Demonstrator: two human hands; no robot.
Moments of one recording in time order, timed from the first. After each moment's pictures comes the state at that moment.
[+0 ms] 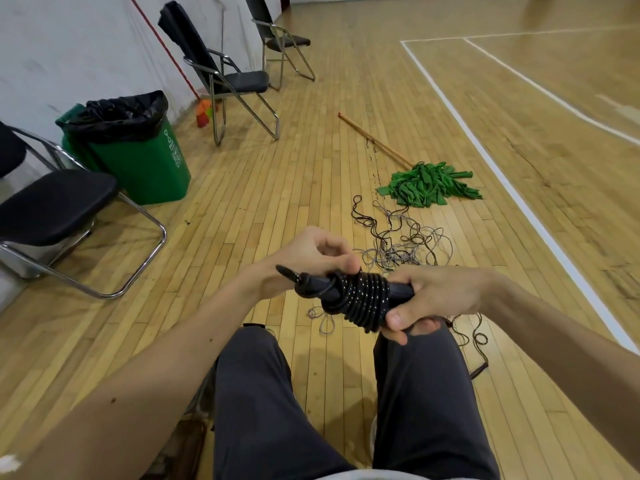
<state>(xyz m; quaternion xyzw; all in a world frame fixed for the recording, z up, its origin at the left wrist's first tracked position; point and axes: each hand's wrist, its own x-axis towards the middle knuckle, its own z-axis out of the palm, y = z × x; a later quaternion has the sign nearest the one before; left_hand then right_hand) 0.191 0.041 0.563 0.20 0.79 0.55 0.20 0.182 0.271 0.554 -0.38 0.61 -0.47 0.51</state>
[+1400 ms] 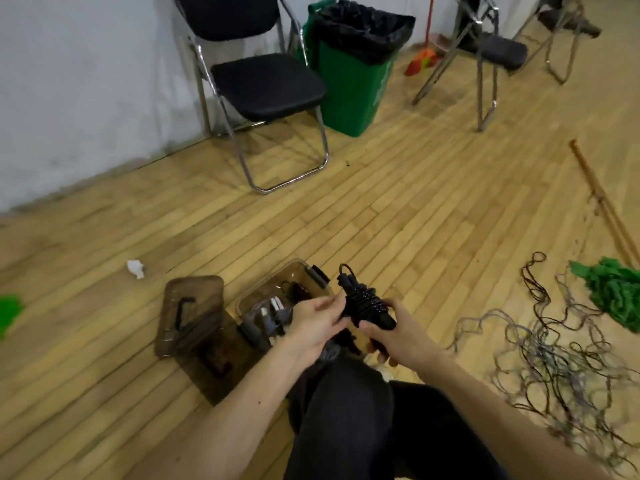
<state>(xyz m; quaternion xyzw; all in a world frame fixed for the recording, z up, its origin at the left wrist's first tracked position) 0.242 -0.201 0.339 -0.44 0.34 0.83 -0.09 0.143 -0.073 0.372 -0.20 0.84 -0.33 0.38</state>
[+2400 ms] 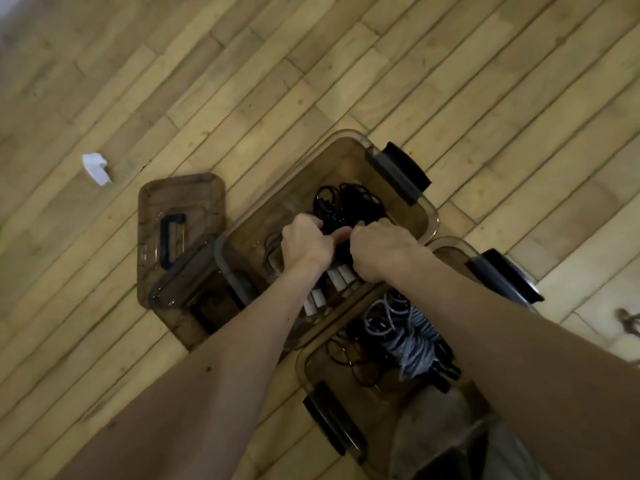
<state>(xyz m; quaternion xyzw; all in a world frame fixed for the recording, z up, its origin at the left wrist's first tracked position) 0.155 -0.371 -0.032 -0.64 0.65 0.40 0.07 0.058 -0.306 -0.002 -0.49 0.74 0.11 0.45</state>
